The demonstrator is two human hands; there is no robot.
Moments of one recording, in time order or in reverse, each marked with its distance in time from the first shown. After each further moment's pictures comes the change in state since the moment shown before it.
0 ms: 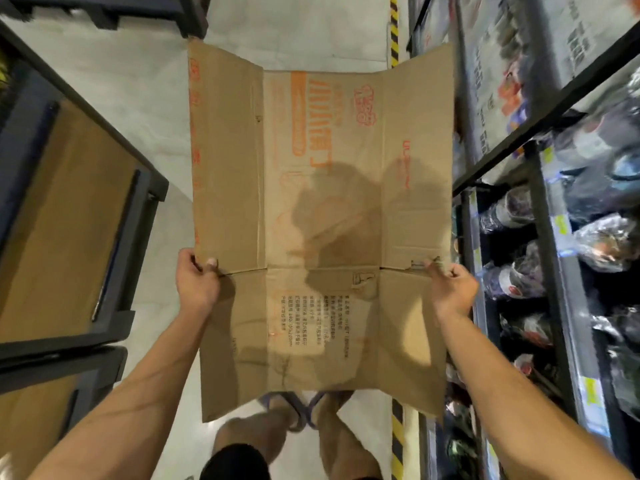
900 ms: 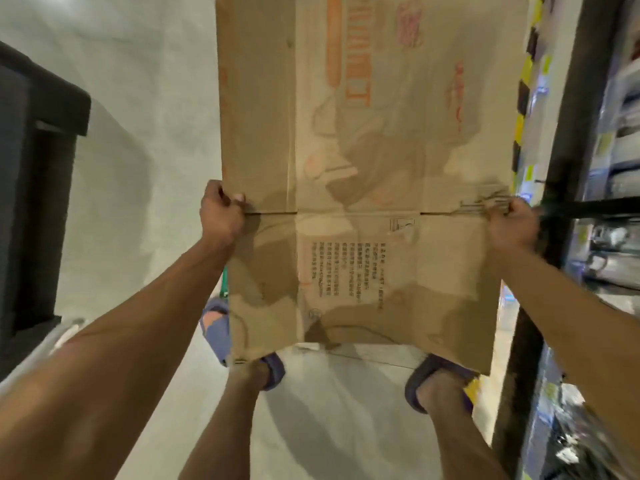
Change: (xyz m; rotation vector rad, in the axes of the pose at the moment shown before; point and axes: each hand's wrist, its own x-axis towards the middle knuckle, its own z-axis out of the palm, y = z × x) left_hand 0.356 -0.205 0.379 0.097 -0.102 -0.156; right_hand 0.411 0.228 0.374 -0.475 -0.179 -0.077
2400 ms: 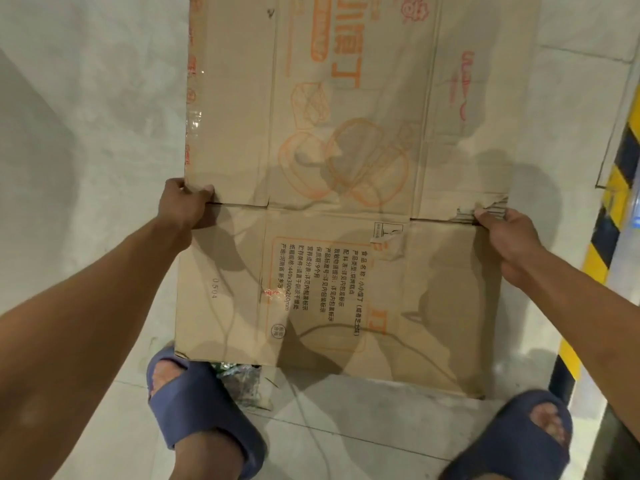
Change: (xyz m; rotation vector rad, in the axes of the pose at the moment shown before) left_hand 0.189 -0.139 0.090 -0.058 -0.038 -0.410; right_hand 0.120 0.080 0.185 0.068 -0.294 0.269
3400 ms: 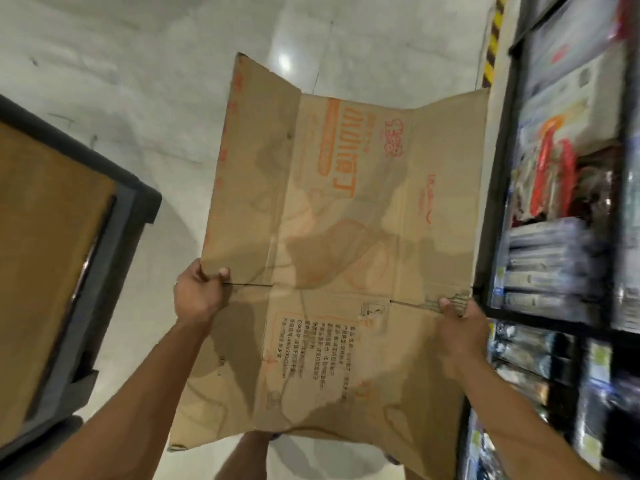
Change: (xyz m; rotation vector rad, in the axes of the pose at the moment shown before) left_hand -0.311 0.192 -0.304 -0.102 0.042 0.193; right_hand -0.413 -0.231 -0.159 -0.098 0.281 -0.202
